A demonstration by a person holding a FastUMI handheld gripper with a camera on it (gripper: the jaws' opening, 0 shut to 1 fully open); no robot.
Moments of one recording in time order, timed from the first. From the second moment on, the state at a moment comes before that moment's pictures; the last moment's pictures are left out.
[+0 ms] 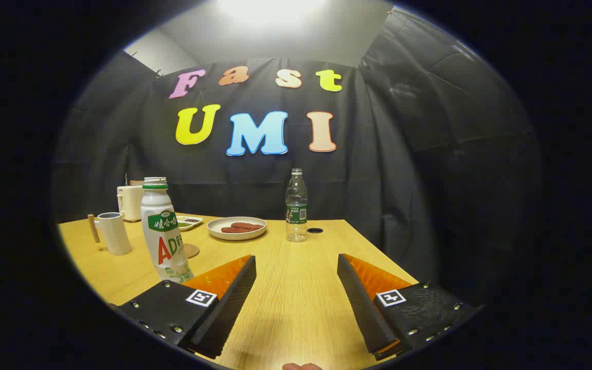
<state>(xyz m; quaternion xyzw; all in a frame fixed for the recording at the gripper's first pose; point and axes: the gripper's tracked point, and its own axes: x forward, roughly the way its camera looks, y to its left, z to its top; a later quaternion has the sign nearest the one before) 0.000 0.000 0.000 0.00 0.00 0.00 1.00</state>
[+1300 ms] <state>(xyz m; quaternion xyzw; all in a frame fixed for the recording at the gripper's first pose) 0.006 0.053 0.073 0.02 -0.02 -0.02 1.00</state>
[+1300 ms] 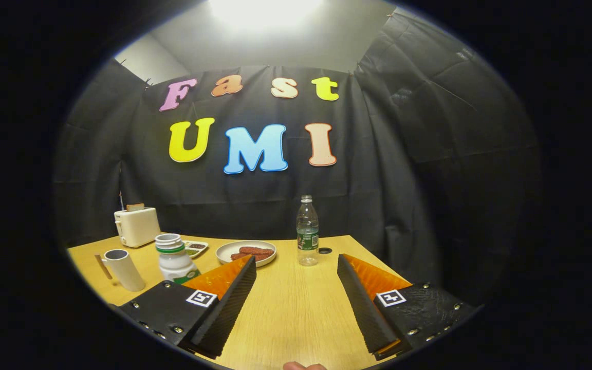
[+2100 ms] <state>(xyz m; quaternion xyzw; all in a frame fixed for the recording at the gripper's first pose) -0.005 0.192 0.033 0.04 0.01 0.08 1.00</state>
